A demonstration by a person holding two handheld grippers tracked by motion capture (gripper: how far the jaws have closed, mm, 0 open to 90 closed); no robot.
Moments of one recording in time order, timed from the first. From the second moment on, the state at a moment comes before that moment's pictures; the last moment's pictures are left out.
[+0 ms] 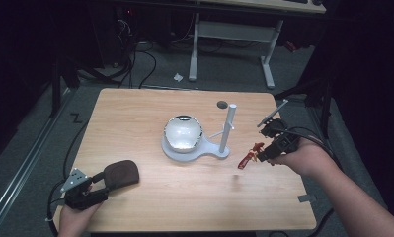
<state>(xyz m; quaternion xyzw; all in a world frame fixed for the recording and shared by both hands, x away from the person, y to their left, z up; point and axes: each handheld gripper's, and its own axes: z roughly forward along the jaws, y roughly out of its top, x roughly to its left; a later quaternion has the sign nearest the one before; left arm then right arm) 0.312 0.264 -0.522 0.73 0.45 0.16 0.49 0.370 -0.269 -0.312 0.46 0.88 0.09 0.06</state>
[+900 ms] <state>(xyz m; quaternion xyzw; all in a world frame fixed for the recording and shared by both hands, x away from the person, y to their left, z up) 0.311 0.265 -0.522 0.73 0.45 0.16 0.49 0.384 -0.235 -0.286 0.43 0.89 0.11 0.07</state>
